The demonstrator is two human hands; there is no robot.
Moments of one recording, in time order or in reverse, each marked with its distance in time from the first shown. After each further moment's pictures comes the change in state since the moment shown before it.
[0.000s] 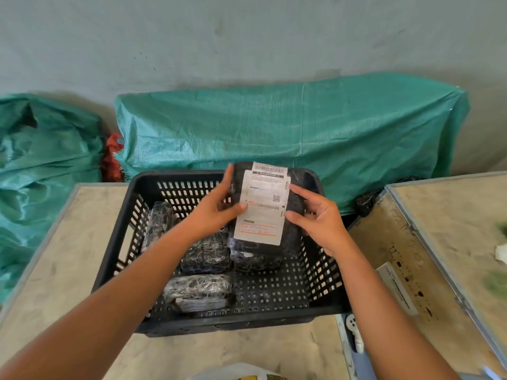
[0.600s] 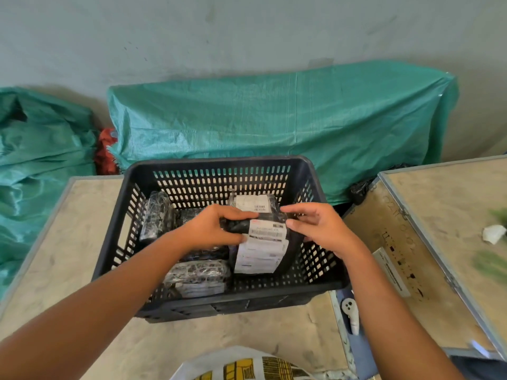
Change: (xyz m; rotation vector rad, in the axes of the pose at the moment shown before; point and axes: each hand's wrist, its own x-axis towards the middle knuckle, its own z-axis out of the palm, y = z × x) left_hand -0.037 -0.015 0.015 0.207 -0.251 0.122; right_hand -0.044 -0.005 -0.013 -0.286 -0.164 0.108
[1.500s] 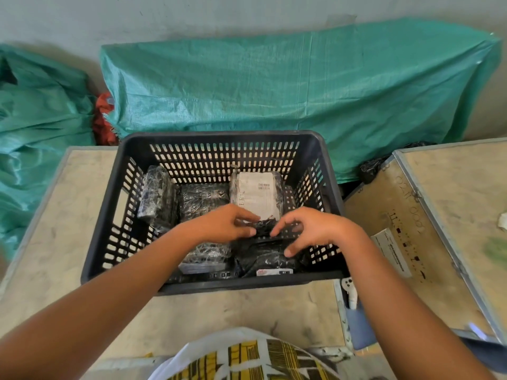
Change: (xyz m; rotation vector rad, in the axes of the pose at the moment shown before) left_hand 0.016 -0.025 0.036 0.177 -0.234 -0.352; right_hand 0.026 0.022 0.012 -0.441 -0.608 0.329
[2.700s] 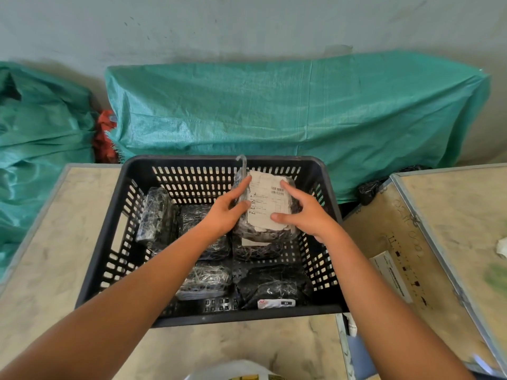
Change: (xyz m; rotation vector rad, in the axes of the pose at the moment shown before) left_hand 0.044 -0.010 -0.027 -0.686 0.433 0.198; right_hand 0.053 -0.003 -0.033 0.461 0.493 -0.095
